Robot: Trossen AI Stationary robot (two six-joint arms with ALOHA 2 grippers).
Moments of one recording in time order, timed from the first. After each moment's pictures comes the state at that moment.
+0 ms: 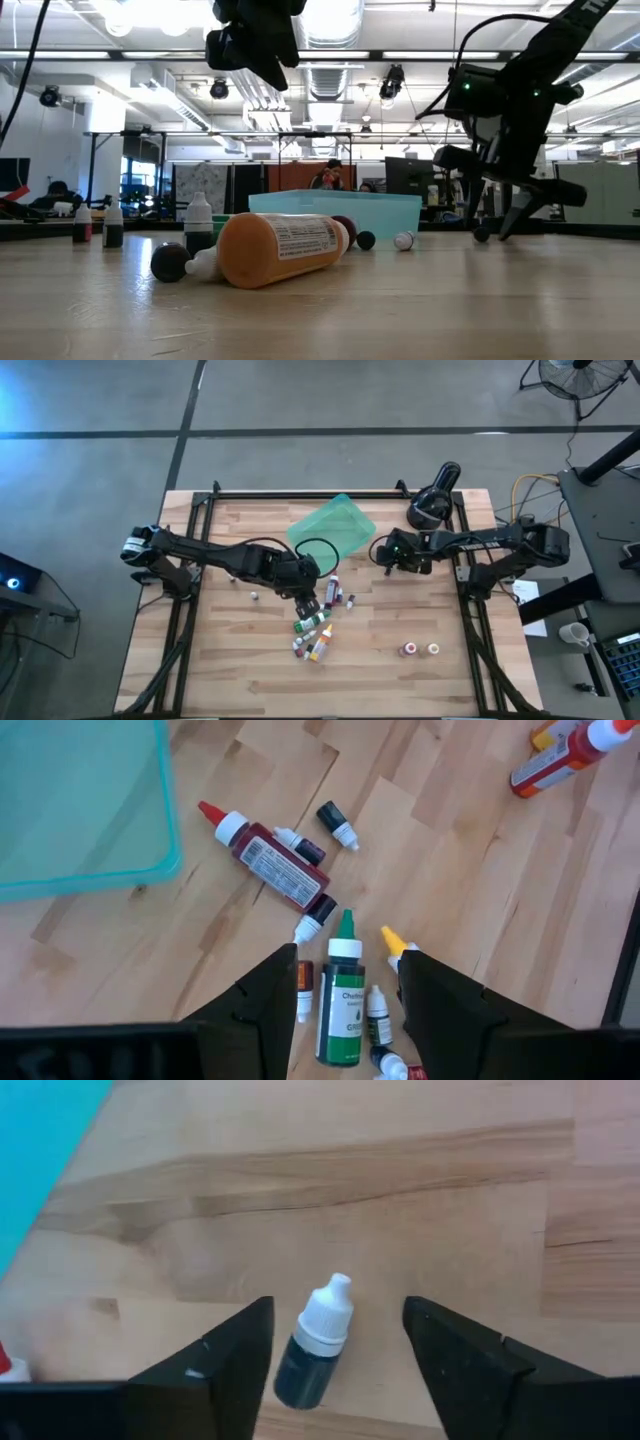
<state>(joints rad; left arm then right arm) -0.16 1.60 1.45 -0.82 -0.13 -0.65 -0.34 1.38 0.55 -0.40 0.02 1.37</state>
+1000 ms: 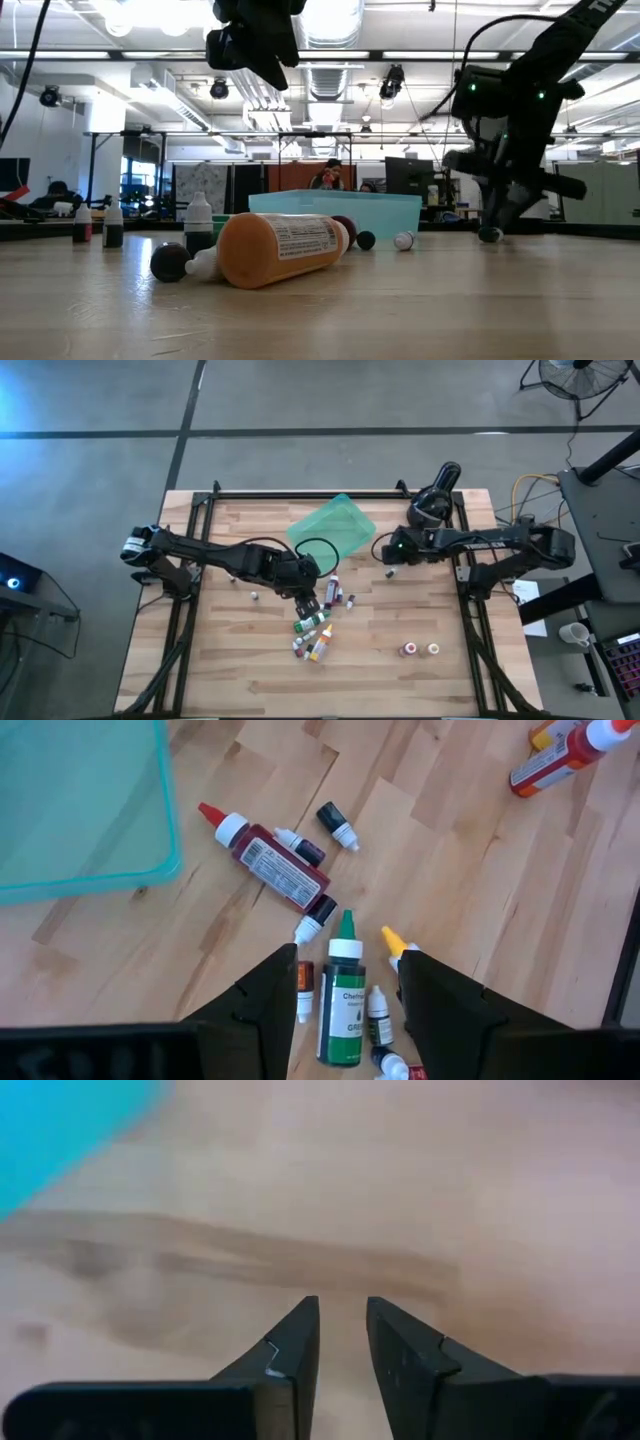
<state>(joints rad) -0.16 1.60 1.45 -0.82 -0.13 -0.65 -0.35 1.30 0.54 -0.44 0.18 1.06</state>
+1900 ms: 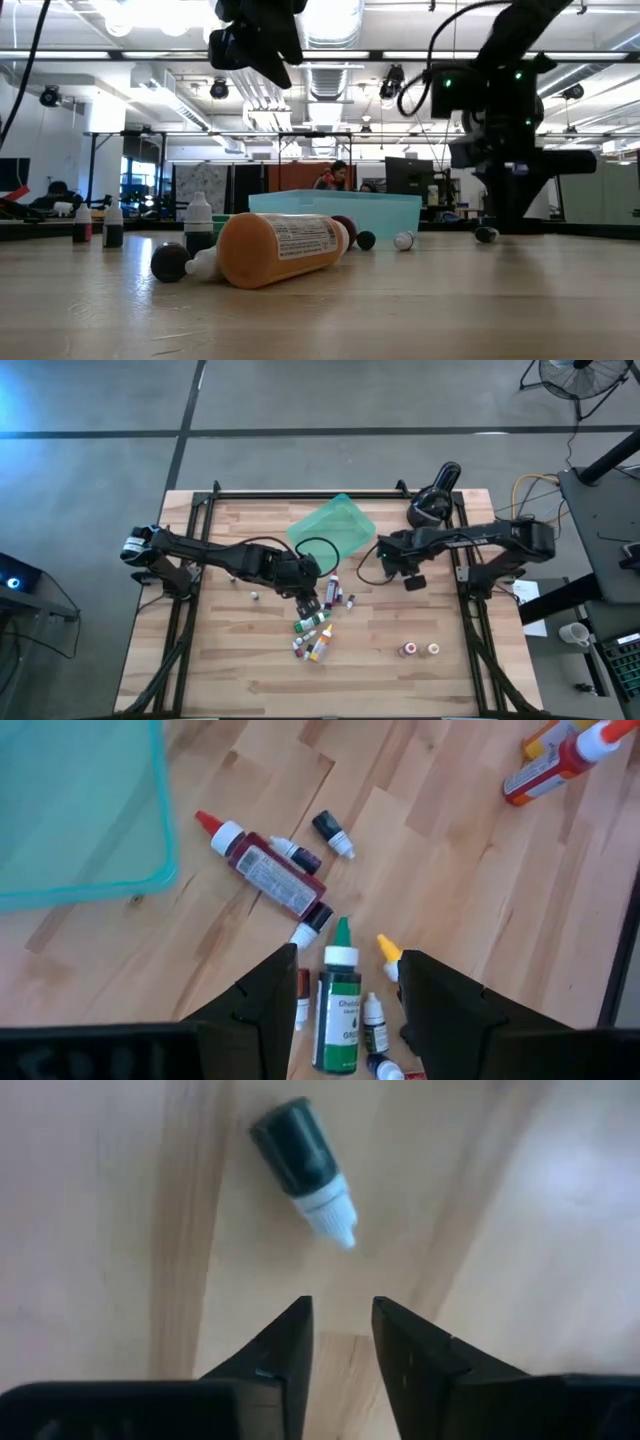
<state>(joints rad) -0.16 1.60 1.45 -0.80 -0.13 -0.65 -0.23 1.51 0.79 -0.82 0.18 -0.48</state>
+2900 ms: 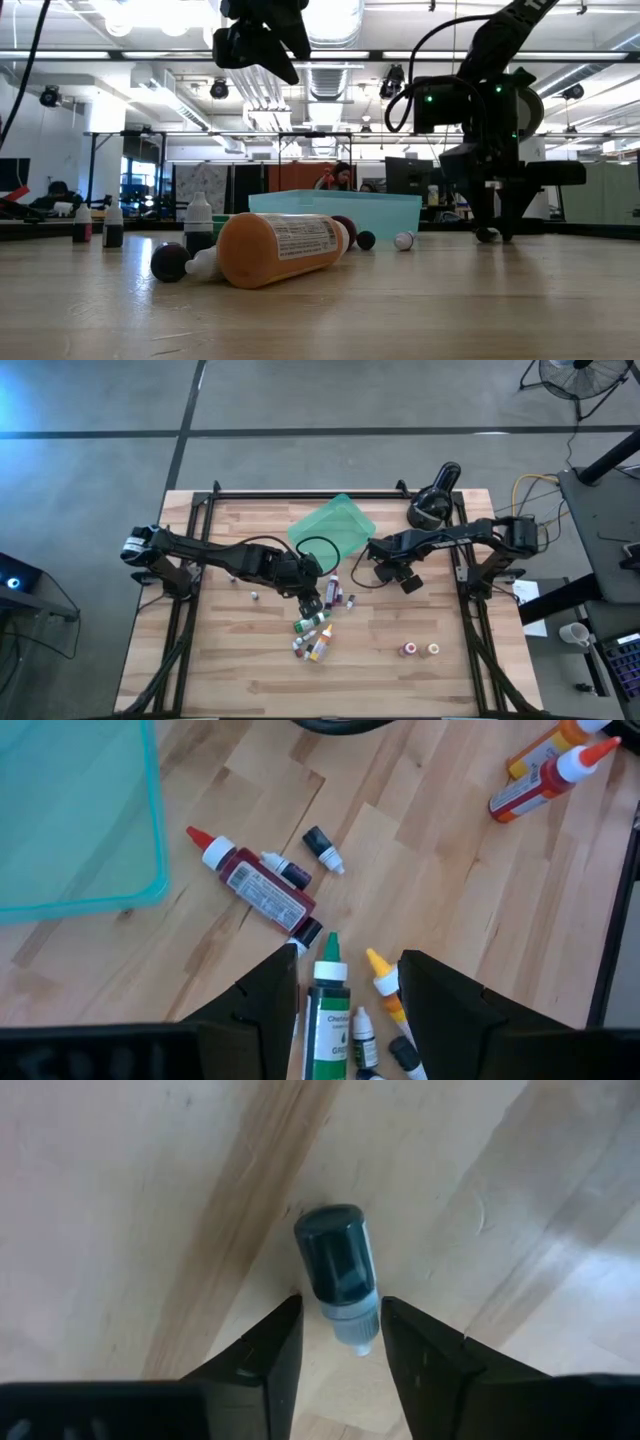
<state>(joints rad) -0.16 1.60 1.45 -0.77 -0.13 -0.66 -0.23 1.63 0.84 -0.76 0.11 -0.69</state>
